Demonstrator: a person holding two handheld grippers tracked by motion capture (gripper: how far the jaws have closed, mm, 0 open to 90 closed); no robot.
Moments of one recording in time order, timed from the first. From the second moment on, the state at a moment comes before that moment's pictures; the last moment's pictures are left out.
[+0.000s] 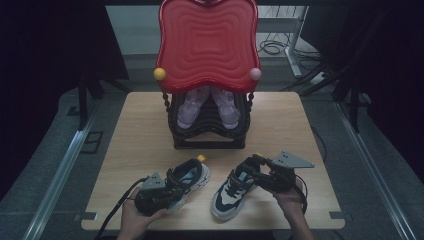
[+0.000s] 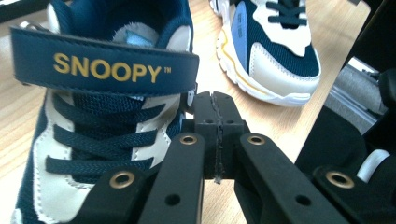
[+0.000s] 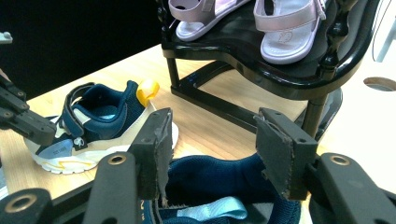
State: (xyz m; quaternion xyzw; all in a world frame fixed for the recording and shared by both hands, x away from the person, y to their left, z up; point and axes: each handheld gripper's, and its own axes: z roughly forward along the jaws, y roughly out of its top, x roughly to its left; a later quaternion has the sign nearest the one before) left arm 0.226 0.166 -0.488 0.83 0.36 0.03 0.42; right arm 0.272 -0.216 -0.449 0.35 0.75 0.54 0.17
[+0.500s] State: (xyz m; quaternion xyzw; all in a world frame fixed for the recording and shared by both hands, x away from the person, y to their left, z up) left arm 0.231 0.158 -0.503 0.86 0.35 0.02 0.38; right arm 0.274 -0.217 -0.452 0.35 0.75 0.54 0.17
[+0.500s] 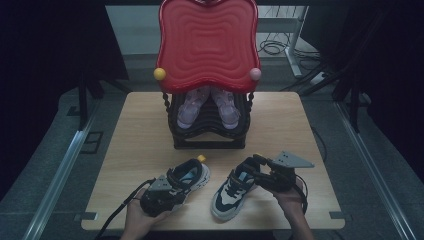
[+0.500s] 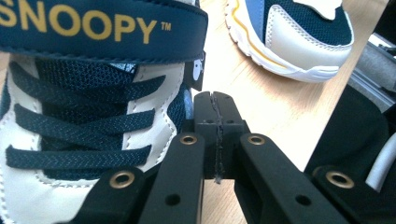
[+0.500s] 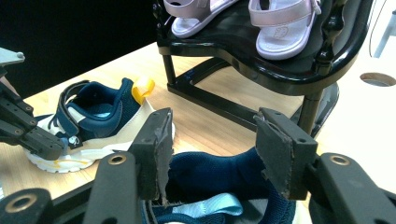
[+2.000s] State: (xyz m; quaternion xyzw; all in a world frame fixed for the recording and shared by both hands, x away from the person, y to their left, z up) left arm 0.242 0.208 -0.499 0.82 0.43 0.04 0.37; right arm 0.275 -0.222 -0.451 0.37 0.74 0.53 0.17
